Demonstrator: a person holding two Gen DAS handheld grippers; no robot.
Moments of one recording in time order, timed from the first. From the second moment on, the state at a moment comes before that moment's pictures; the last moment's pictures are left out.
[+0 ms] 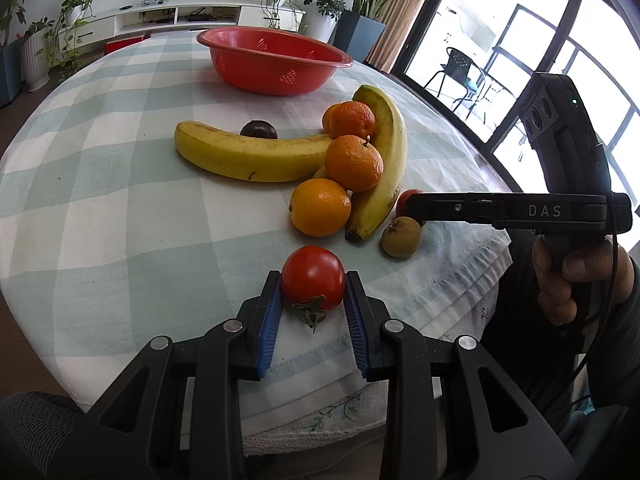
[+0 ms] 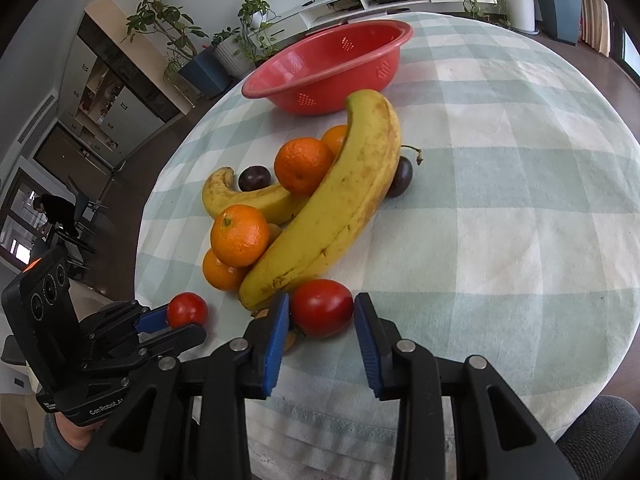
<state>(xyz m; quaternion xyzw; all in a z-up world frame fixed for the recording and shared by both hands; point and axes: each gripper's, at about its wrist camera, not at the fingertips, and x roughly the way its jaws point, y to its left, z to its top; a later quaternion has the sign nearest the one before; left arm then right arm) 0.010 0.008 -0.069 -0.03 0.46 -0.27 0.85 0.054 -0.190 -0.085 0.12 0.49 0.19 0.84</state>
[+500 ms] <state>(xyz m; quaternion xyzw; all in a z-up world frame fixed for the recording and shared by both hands) 0.011 0.015 -0.060 -0.04 0.45 -0.27 0.85 0.041 -0.213 -0.073 0.15 0.46 0.17 0.86</state>
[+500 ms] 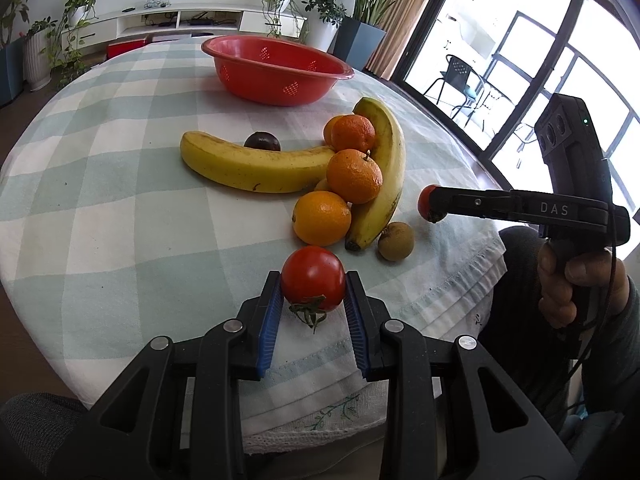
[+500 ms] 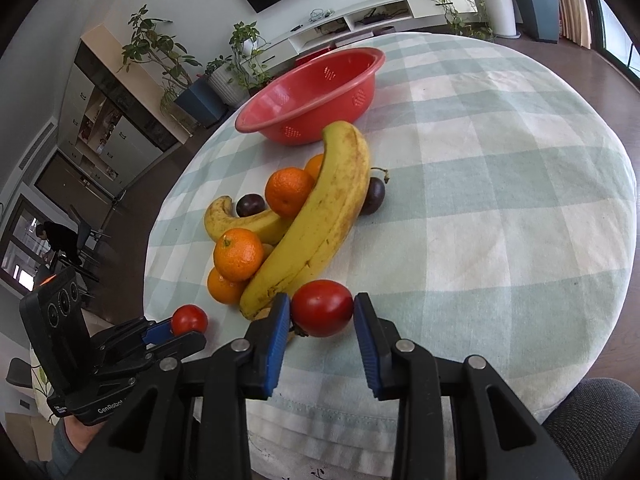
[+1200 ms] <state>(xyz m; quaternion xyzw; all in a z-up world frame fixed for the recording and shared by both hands) 0.132 0.047 0.042 0.01 0.38 -0.23 0.90 0.101 -0.266 0.015 0.13 0.36 0.13 0.92</state>
